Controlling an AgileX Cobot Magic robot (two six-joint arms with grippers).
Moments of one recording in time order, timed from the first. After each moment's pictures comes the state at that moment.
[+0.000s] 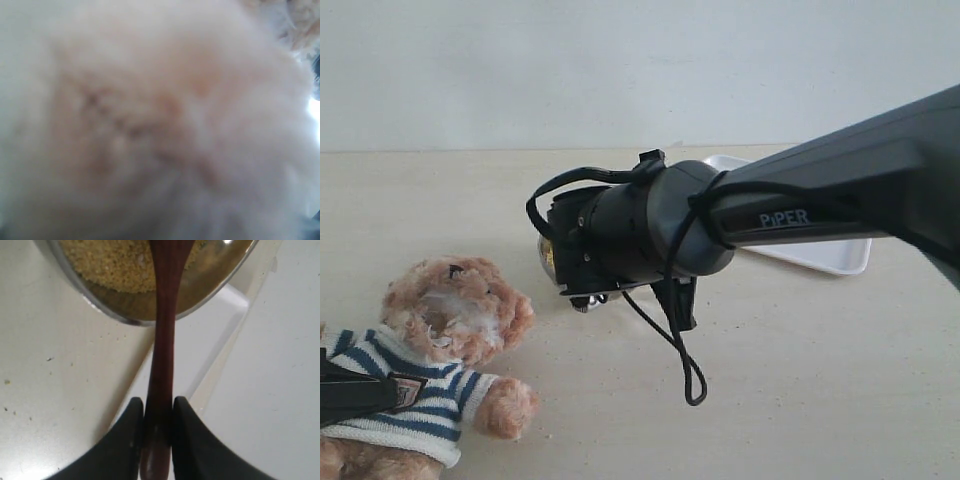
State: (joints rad) left arm 0.43 1.50 -0.28 1.76 -0.90 -1.70; right arm 0.97 2.11 -1.41 -1.07 1.03 -0.03
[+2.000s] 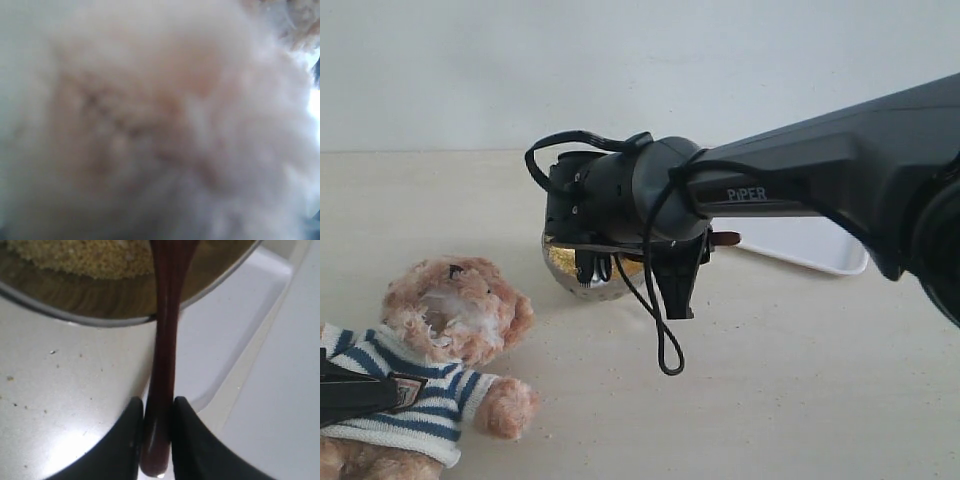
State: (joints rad) left arm 0.43 1.50 -0.28 1.76 -0.90 -1.70; right arm 0.91 2.20 -1.58 -0.90 1.16 -0.12
